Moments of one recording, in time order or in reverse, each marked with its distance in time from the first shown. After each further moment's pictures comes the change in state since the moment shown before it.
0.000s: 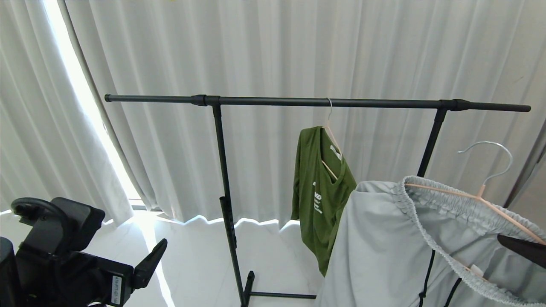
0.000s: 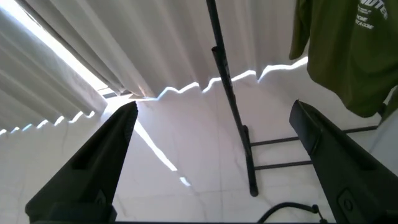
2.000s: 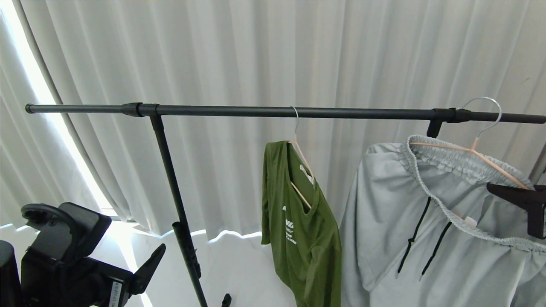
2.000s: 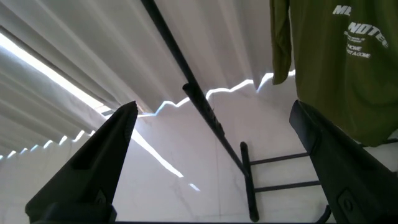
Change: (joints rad) left arm 0.004 -0.001 0.012 0.000 -0.001 0.081; right arm -0.118 0.207 -0.127 -0.179 0.031 0.000
